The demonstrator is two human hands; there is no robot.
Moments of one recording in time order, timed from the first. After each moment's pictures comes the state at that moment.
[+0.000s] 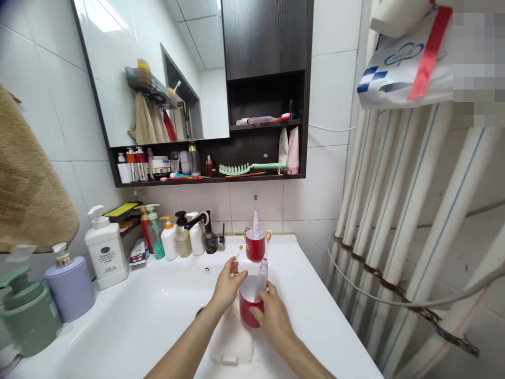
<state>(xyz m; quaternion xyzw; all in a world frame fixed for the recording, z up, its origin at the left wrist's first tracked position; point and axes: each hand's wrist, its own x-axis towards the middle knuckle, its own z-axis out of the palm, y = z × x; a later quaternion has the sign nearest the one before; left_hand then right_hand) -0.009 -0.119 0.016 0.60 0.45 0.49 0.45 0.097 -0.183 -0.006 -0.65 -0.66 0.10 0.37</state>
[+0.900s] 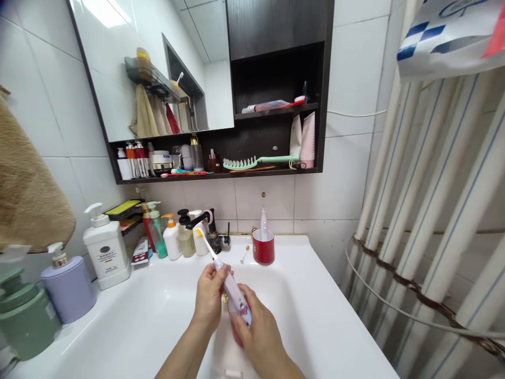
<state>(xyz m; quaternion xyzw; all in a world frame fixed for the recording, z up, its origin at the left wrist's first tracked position) -0.031 -0.127 0.040 0.39 0.35 0.64 0.56 0.066 -0.180 0.005 -0.52 -0.66 0.25 0.47</state>
